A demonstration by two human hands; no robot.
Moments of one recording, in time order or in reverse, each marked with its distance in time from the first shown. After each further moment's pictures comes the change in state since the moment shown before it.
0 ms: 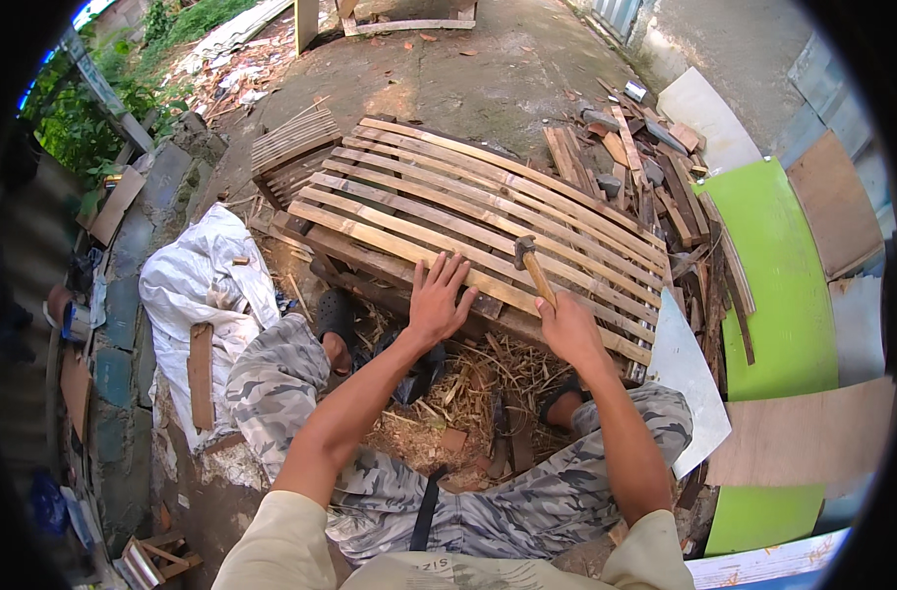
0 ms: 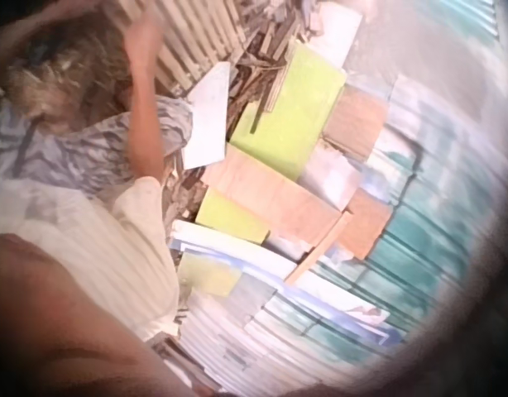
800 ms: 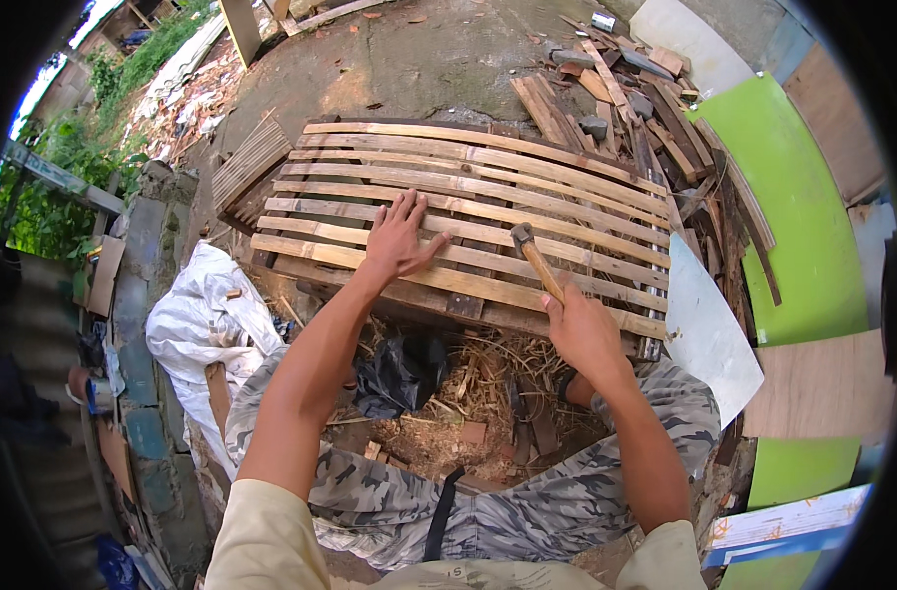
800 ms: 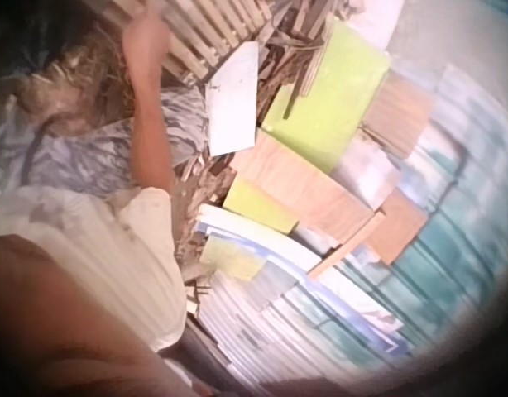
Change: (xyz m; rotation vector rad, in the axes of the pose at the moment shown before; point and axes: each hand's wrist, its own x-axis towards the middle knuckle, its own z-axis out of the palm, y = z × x) left_hand 0.128 -0.038 -0.019 0.212 -0.484 -0.014; right_hand -0.005 0.024 -0.014 -0.063 -0.001 0.101
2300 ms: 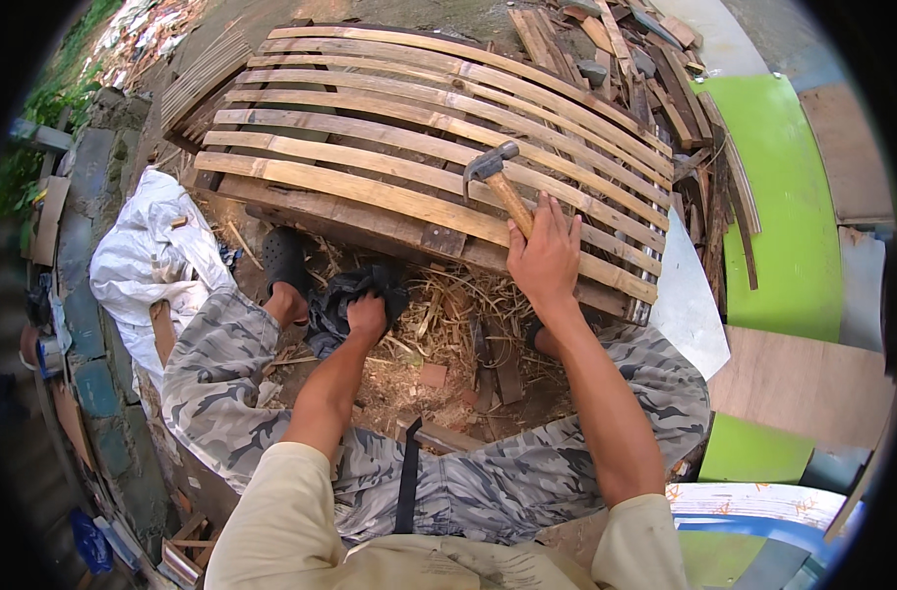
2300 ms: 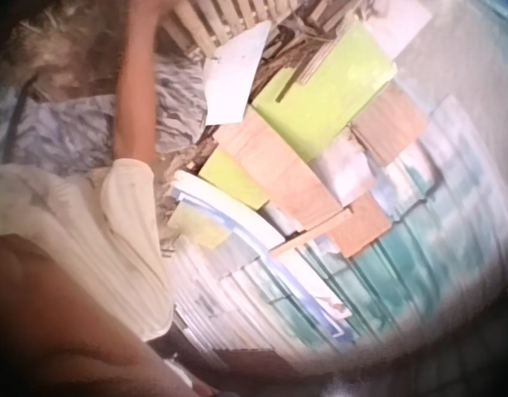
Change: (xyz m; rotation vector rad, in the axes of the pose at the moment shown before) left_hand -0.190 -0.012 0.289 0.010 -0.287 -0.262; right_hand 0.054 0.035 0.110 -0.211 0.491 -0.293
